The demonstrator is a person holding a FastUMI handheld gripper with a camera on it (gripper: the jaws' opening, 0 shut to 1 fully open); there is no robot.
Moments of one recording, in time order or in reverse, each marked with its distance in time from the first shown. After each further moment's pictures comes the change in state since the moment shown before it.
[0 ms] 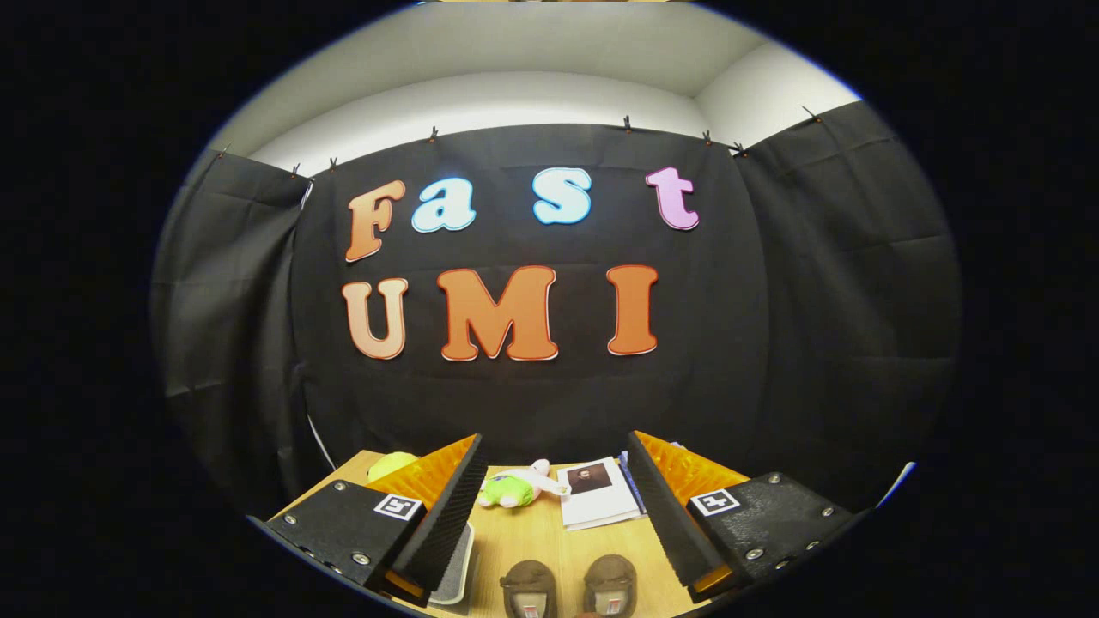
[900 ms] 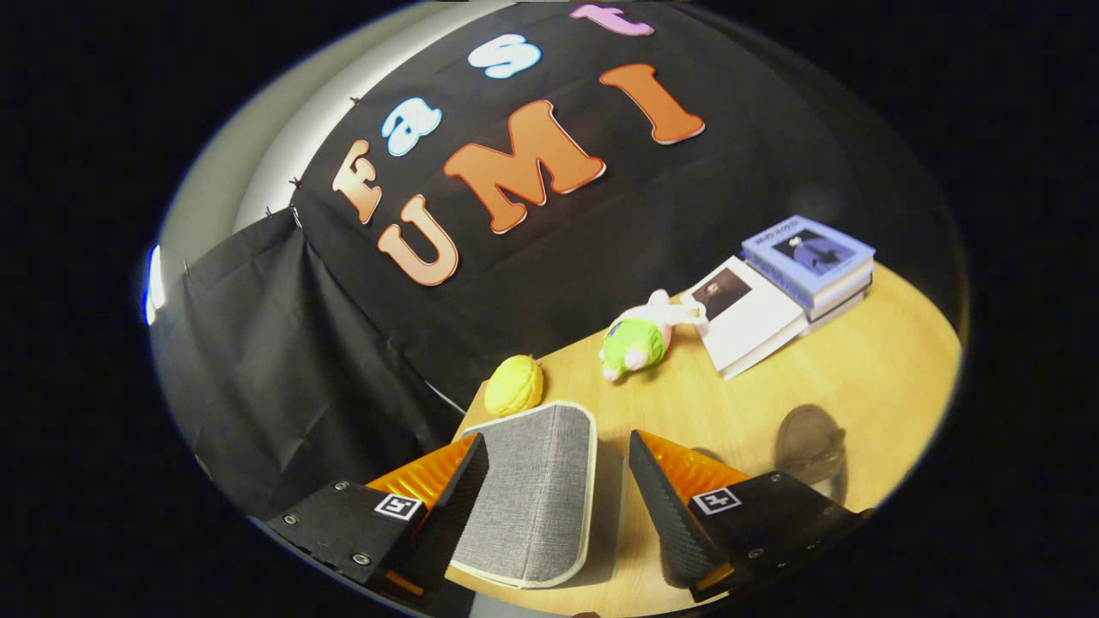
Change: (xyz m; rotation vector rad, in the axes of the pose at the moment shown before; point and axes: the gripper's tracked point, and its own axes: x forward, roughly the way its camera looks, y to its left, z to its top) arm 0.039 0.096 -0.219 0.535 0.498 0.357
